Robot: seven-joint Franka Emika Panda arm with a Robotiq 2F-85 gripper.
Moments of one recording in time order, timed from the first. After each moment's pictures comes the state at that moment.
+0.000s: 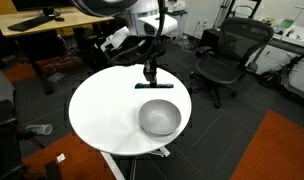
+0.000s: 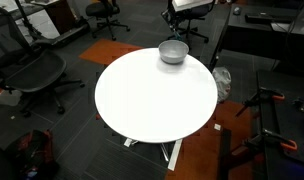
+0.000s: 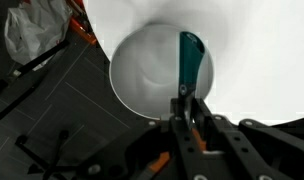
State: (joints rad) arm -0.05 0.38 -0.23 -1.90 -0.14 2.43 0.65
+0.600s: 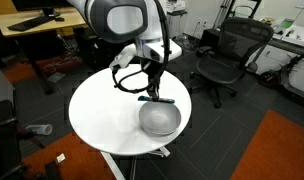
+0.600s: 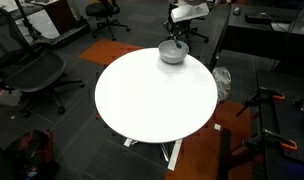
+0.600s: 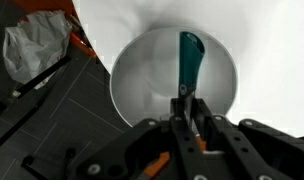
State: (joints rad) arm -0.09 0.50 -0.23 -1.87 -0.07 2.47 0.65
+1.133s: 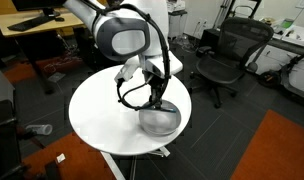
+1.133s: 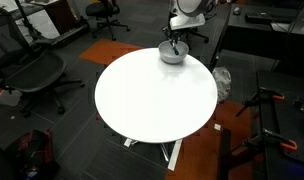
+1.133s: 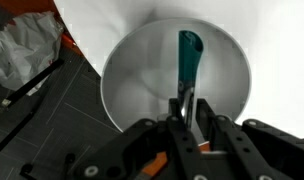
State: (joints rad) arm -0.10 0.57 -0.23 -1.85 -0.02 2.56 0.65
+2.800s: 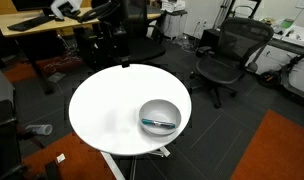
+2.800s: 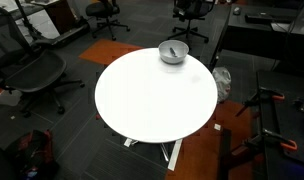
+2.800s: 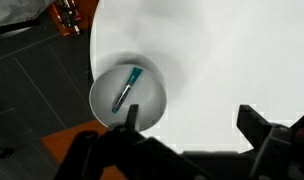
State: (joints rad) arm -0.07 0.03 -0.15 -2.14 -0.01 2.30 0.14
